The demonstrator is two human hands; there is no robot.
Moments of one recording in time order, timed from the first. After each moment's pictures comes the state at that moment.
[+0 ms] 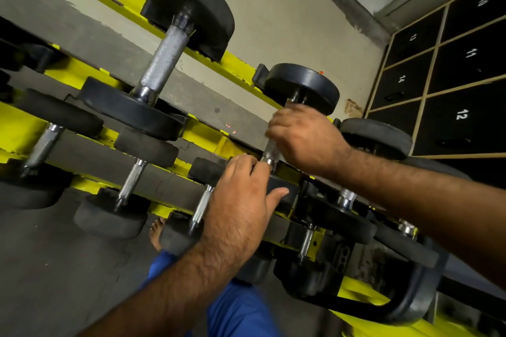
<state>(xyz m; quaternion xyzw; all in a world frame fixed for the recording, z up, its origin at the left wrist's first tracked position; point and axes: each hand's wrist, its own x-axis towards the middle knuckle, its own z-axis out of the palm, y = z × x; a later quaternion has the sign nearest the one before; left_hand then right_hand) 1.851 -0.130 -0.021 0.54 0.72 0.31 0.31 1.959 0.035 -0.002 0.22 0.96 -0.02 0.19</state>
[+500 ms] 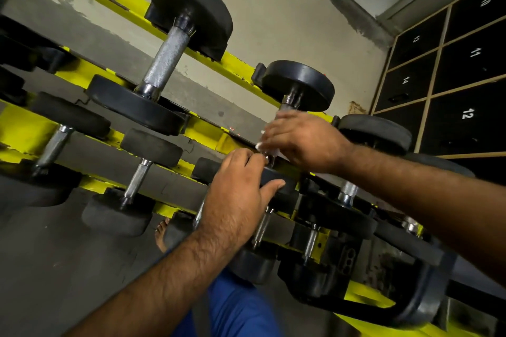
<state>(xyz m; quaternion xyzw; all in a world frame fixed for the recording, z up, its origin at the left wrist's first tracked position) 1.848 -0.132 -0.024 0.53 0.71 0.32 0.33 1.970 0.033 0.007 0.13 0.97 -0.13 0.15</state>
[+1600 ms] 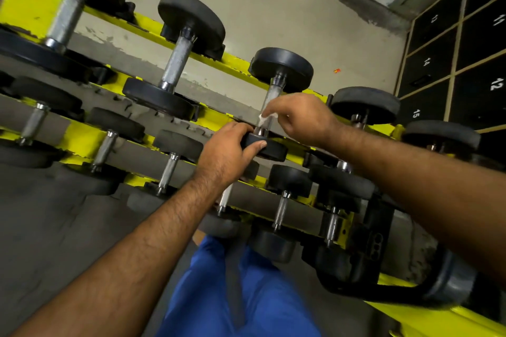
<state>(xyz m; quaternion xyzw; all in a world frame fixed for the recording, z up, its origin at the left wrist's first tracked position) 1.829 -0.133 -0.019 0.56 0.71 0.27 0.32 1.982 -0.004 0.027 0.31 0.94 -0.14 0.01</state>
